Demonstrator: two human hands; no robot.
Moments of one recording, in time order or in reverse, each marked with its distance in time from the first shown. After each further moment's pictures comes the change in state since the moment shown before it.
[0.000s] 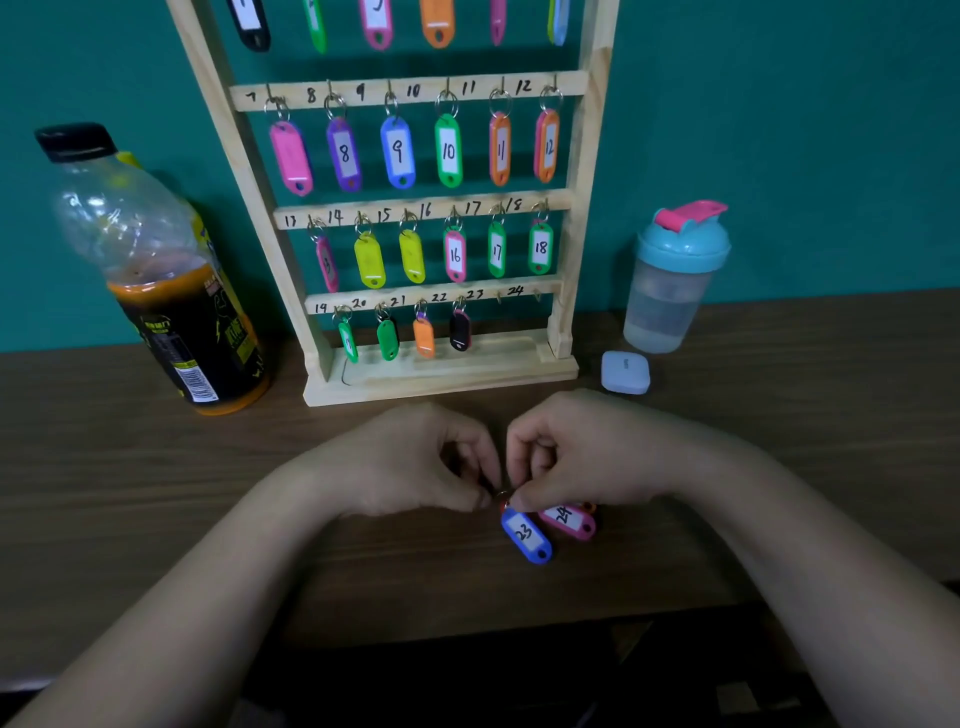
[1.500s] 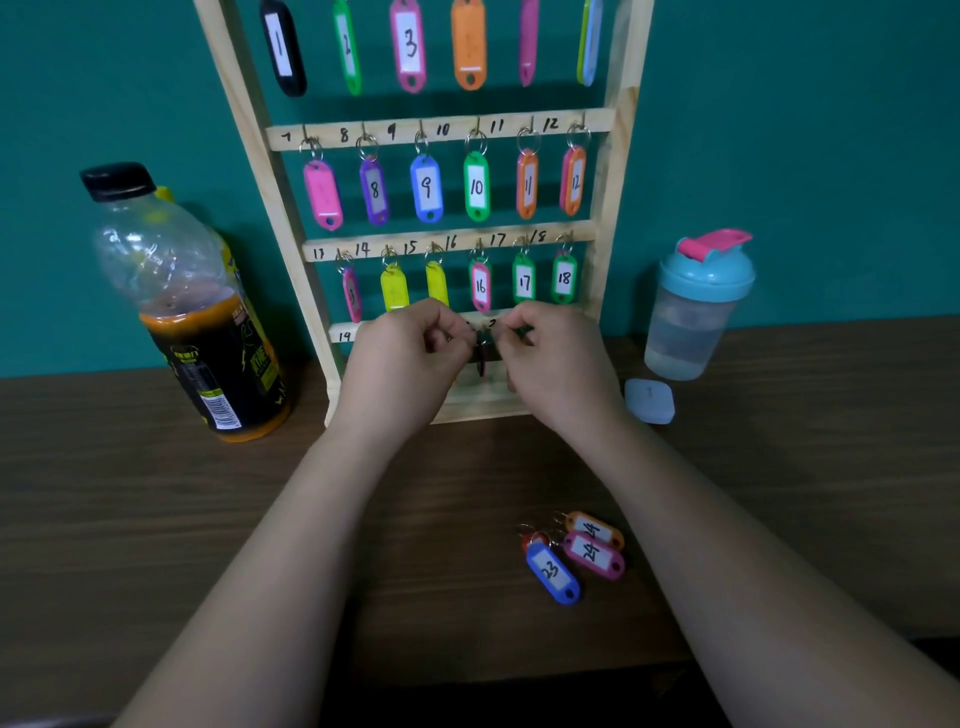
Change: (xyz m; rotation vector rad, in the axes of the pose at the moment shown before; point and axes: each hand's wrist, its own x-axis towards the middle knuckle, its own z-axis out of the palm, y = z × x) left_hand 0.041 -0.008 -0.043 0.030 0.891 0.032; right_hand 0.094 -0.017 -0.012 0.162 0.978 -0.061
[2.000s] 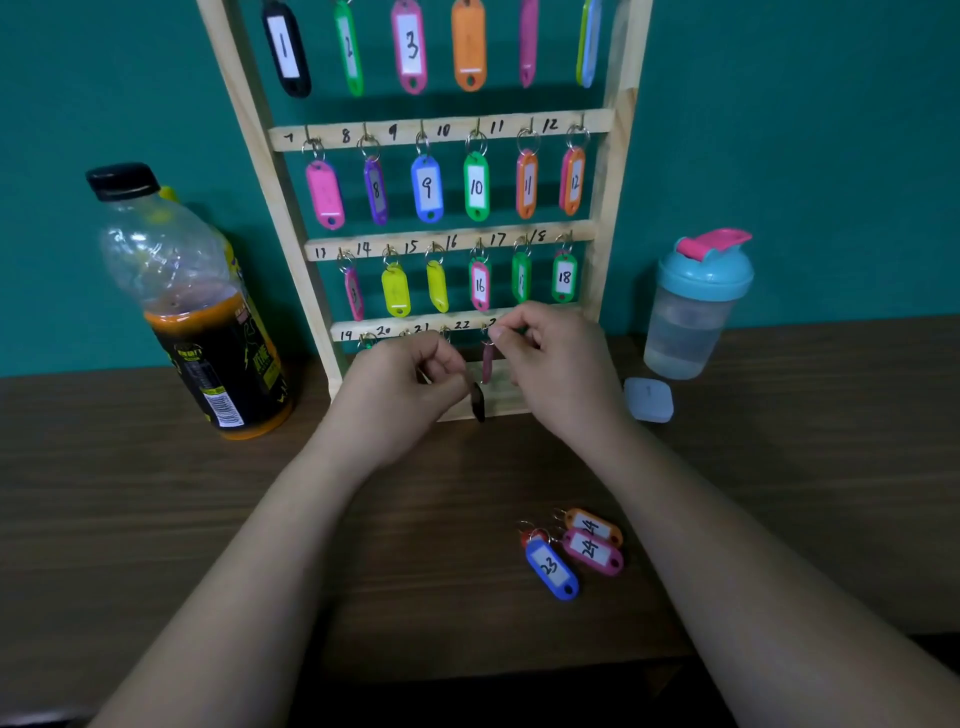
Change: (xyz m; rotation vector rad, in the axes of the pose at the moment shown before) left_hand -0.018 -0.012 -0.011 -0.042 -0.194 -0.035; right_hand -0.007 0.005 -0.003 0.079 0.012 -0.056
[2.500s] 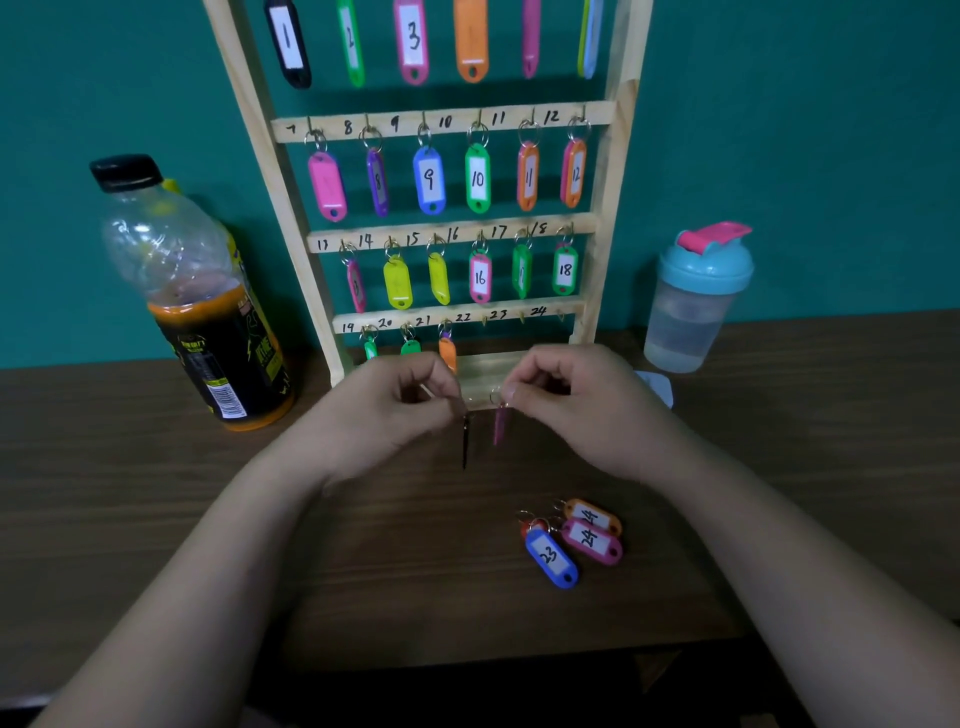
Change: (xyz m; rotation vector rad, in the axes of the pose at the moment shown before) left_hand -0.020 -0.001 -0.023 -0.188 -0.307 -0.033; right_hand -0.036 -0.004 -0.046 0.023 -0.407 0.026
